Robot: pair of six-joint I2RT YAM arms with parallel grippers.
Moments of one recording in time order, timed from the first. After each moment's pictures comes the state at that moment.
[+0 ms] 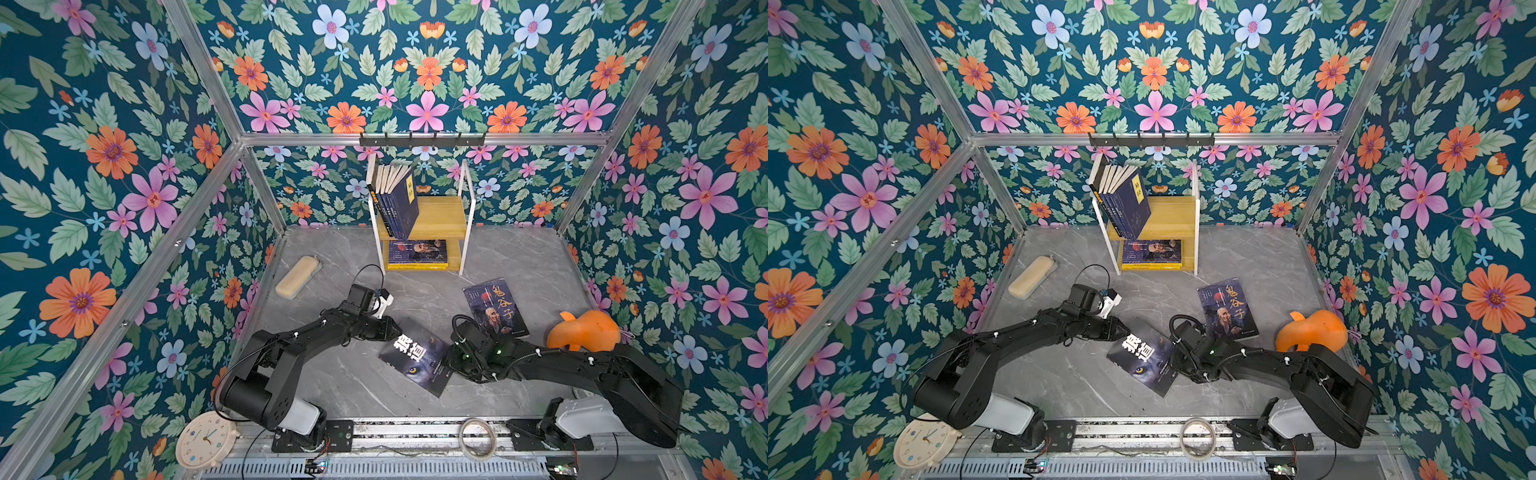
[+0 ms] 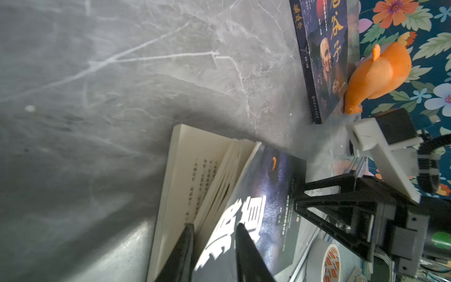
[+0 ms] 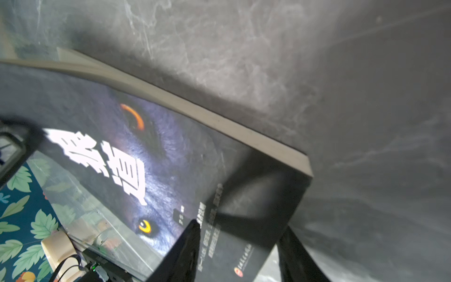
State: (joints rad) left arm -0.47 1.48 0.69 -0.20 0.59 -0.36; right arm 0.89 1.41 0.60 -0.26 -0.08 1.25
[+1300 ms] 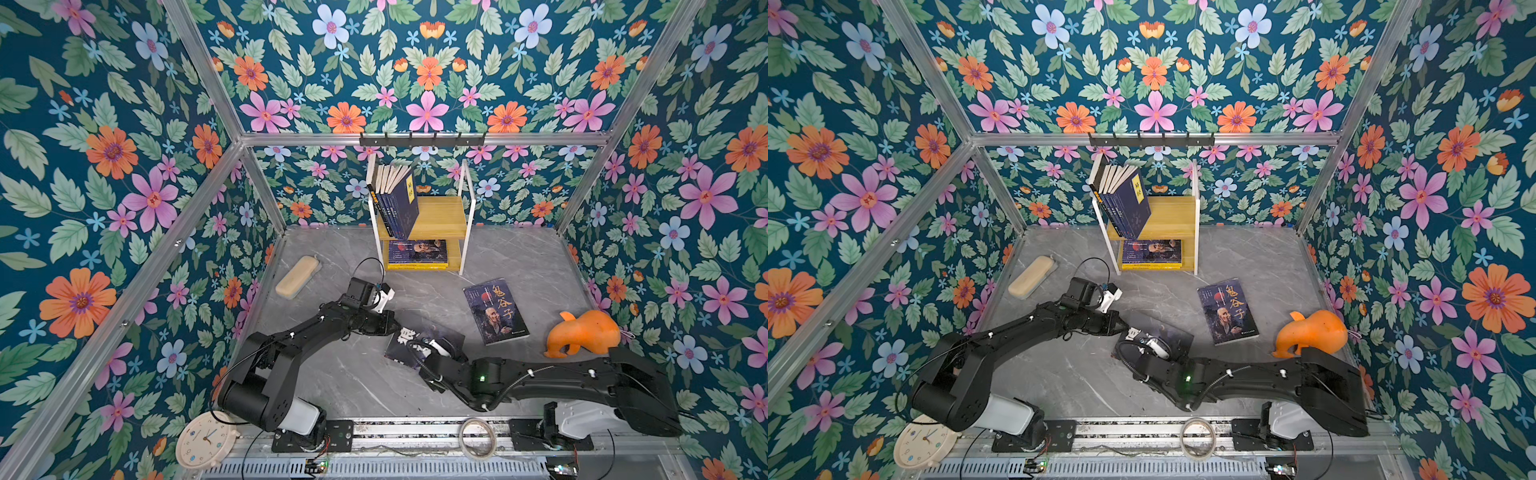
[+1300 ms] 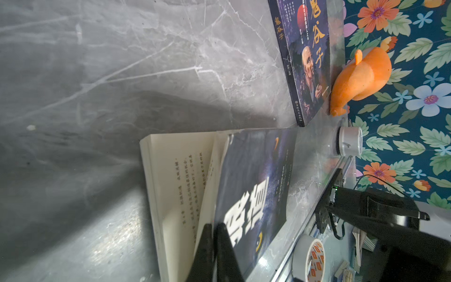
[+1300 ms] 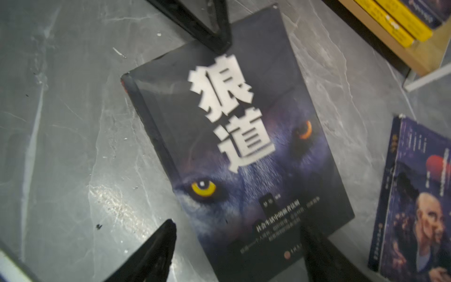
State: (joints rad) left arm -0.45 1.47 0.77 -0.29 0.61 -0.34; right arm 1.32 1.48 0.81 -0.33 0.55 0.31
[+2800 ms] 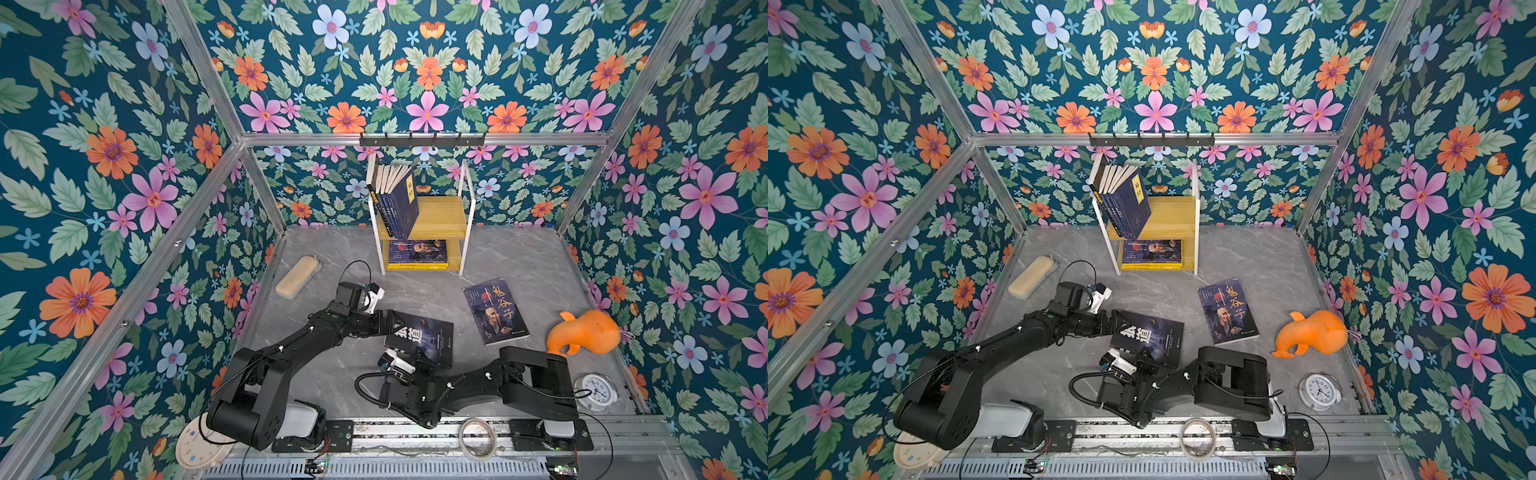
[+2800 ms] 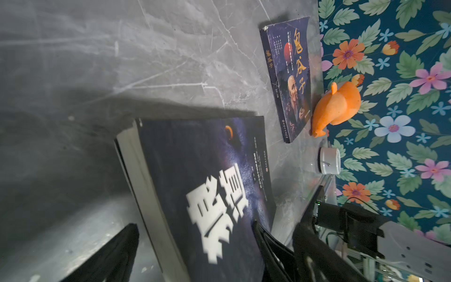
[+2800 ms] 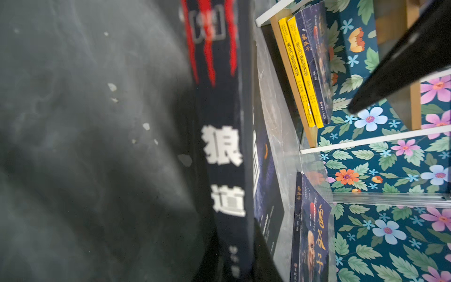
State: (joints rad) left arm -0.39 1.38 0.66 -0.18 0.66 -0.45; right arm 1.42 1.96 1.01 -0.24 1.12 0.08
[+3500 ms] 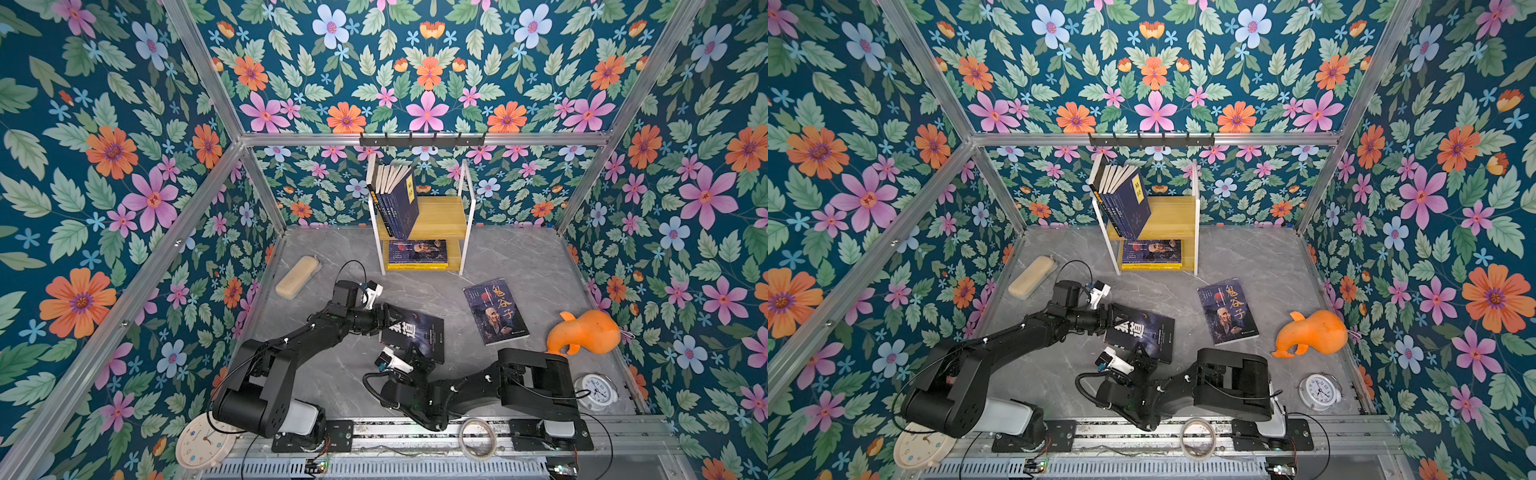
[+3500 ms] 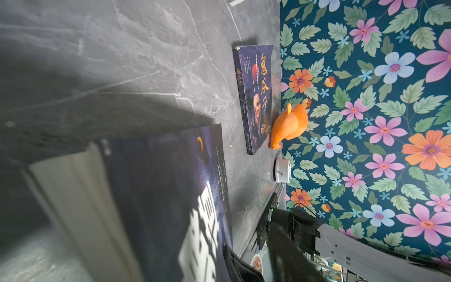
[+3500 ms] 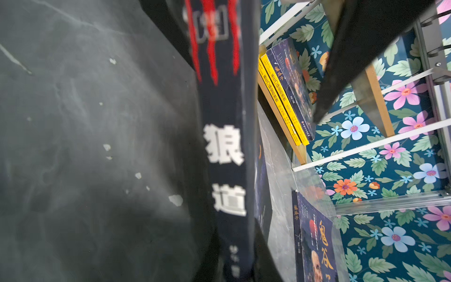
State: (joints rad) left arm -0.35 1.43 0.63 0.03 0.81 -0.67; right arm 1.42 1.95 0.92 0.18 1.18 -0.13
